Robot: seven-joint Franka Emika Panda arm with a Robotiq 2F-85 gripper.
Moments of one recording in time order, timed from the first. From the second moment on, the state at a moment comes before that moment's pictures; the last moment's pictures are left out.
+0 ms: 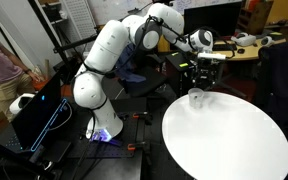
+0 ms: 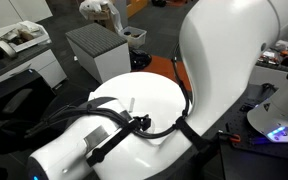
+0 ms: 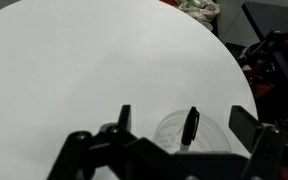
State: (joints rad) arm 0.38 0.81 0.20 -1.37 -0.71 1.43 -0.81
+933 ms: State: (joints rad) arm 0.14 0.59 0.17 -1.48 -0.58 1.73 -0.58
